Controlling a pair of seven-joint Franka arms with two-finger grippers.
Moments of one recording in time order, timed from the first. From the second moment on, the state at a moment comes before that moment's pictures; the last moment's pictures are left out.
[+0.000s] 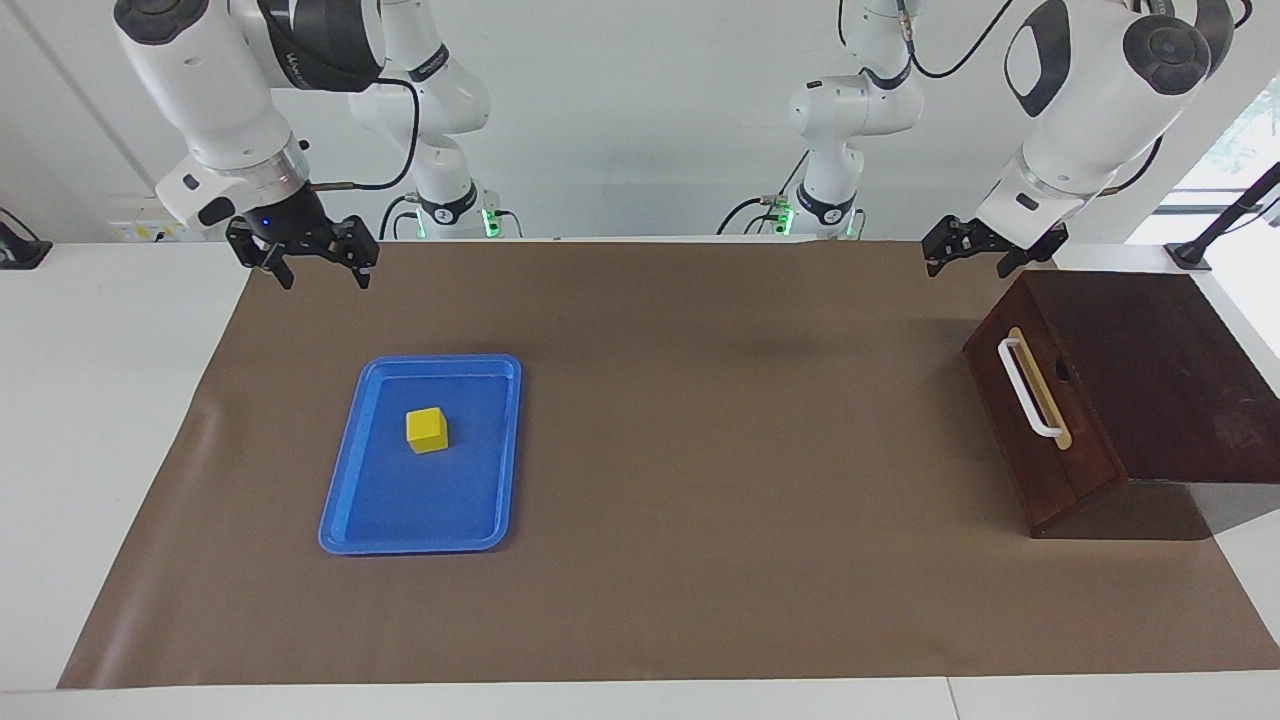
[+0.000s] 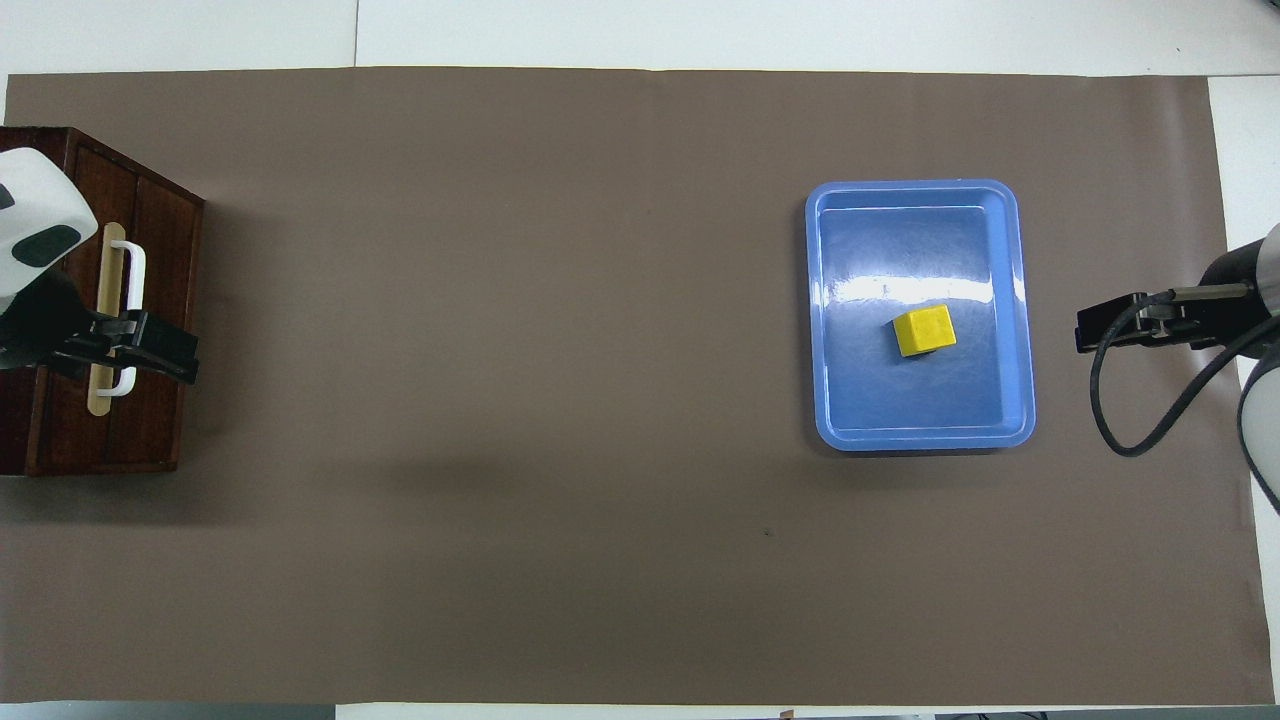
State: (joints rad) left arm 0.00 0.00 -0.10 -1.64 0.03 1.45 0.03; right arm -0.02 -0.07 0.02 -1.75 -0.02 1.63 0.01
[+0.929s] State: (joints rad) left arm 0.00 0.00 -0.10 -1.64 0.03 1.45 0.03; right arm -0.02 -0.07 0.02 -1.75 -0.01 1.59 0.01
